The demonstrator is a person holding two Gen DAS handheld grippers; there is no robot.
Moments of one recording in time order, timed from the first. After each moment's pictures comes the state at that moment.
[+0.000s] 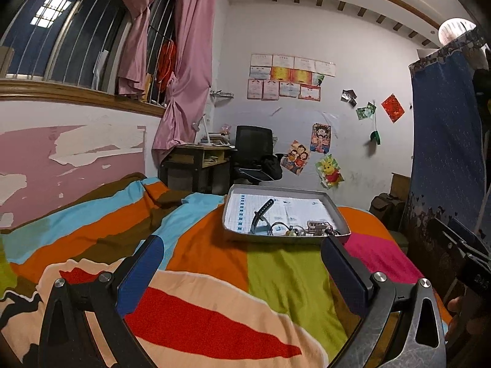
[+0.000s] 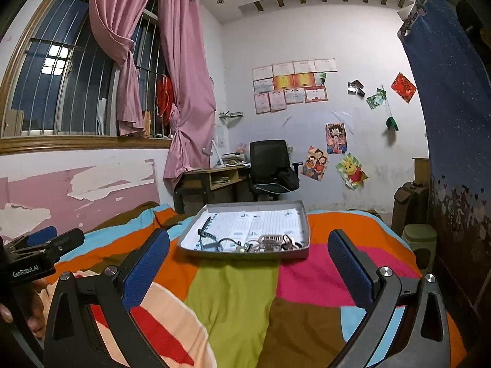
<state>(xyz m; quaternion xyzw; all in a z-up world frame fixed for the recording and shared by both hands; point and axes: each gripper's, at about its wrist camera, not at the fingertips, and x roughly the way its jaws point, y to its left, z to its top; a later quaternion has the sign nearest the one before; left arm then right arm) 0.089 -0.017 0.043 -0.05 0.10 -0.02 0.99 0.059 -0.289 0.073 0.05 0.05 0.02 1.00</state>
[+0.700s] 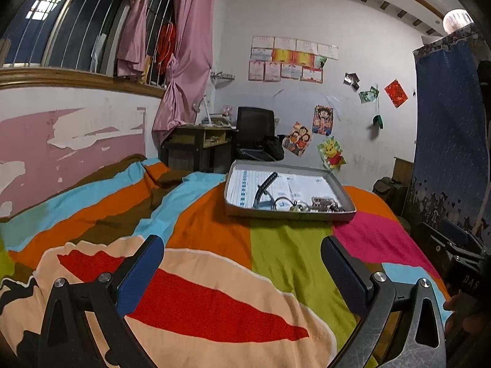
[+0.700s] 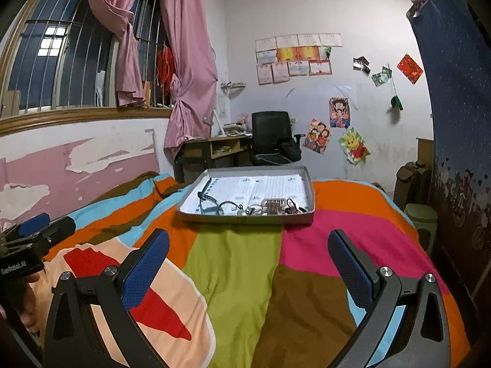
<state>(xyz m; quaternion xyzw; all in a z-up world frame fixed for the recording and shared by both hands) 0.100 -0.014 0.017 -0.04 0.15 -0.02 0.99 0.081 -0.282 0.041 0.04 0.12 0.03 0.99</state>
